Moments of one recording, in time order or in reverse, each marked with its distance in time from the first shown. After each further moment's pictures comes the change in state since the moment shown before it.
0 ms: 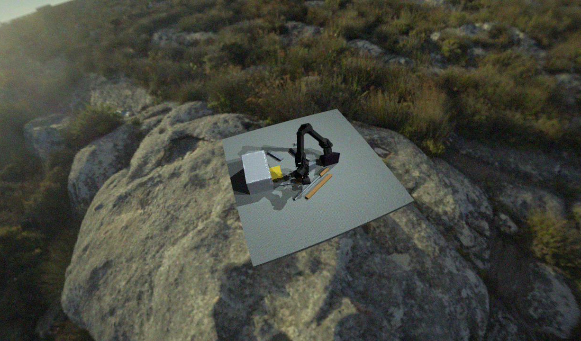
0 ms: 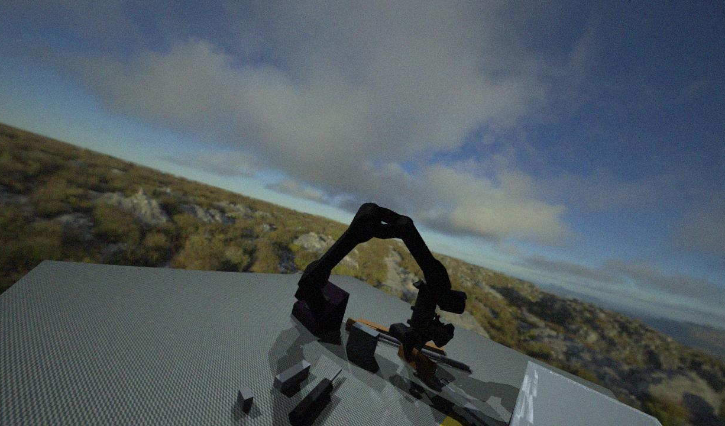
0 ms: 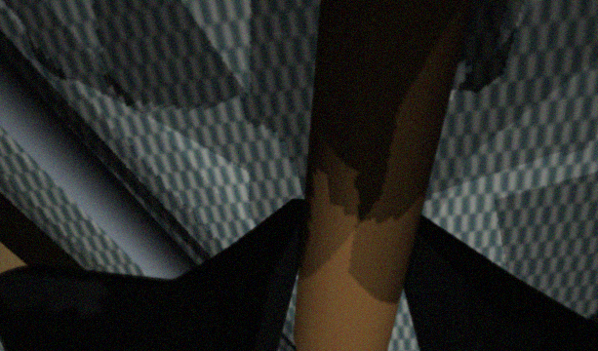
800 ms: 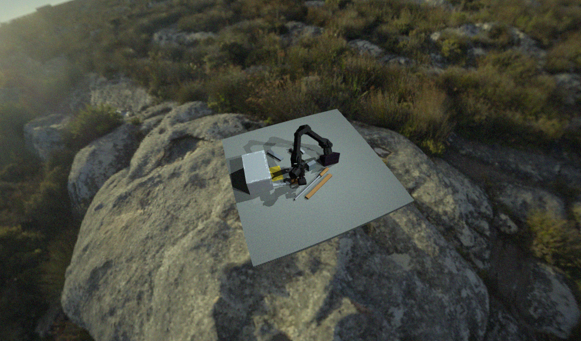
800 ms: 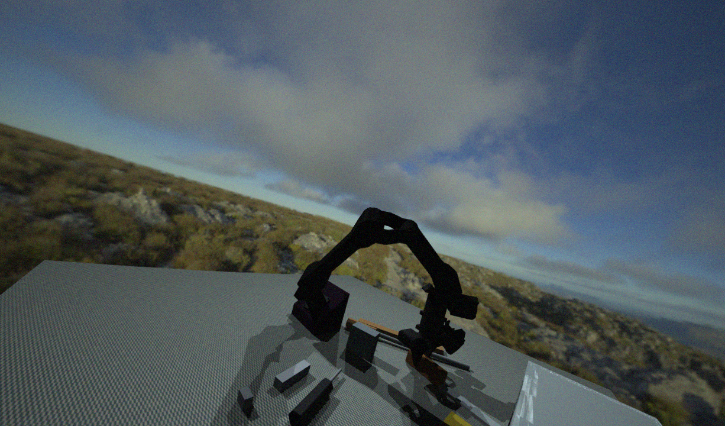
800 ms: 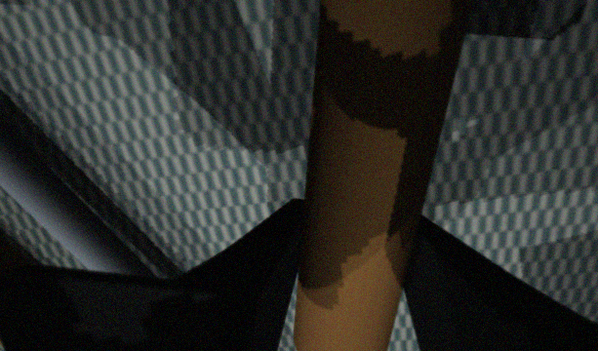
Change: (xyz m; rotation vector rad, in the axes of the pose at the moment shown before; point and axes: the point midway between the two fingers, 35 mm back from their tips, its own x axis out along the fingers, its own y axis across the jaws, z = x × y) arm -0.001 0.001 0.032 0.001 0.000 0.000
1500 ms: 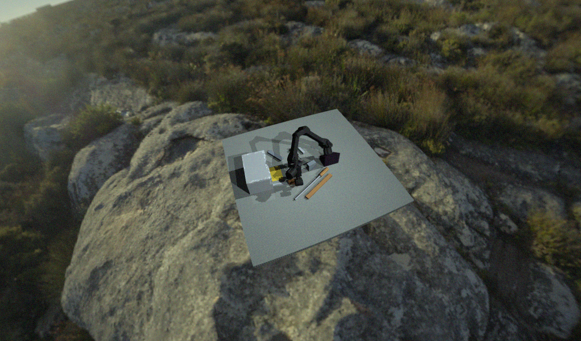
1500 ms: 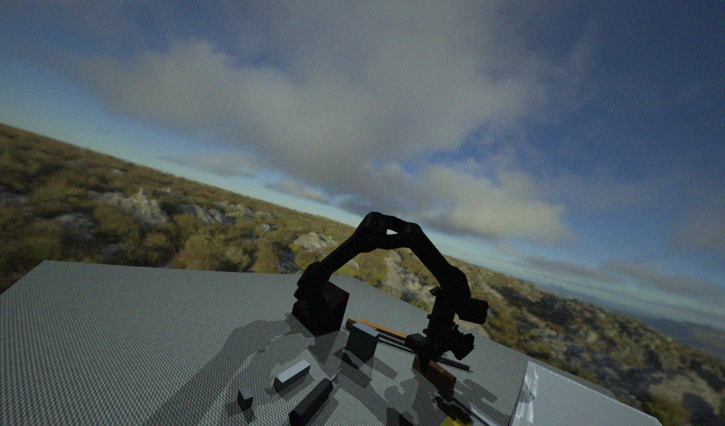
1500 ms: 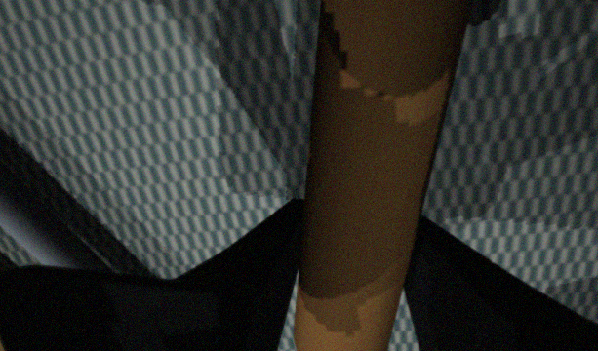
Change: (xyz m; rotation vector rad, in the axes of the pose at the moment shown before) arm -0.001 0.000 0.025 0.001 0.000 0.000
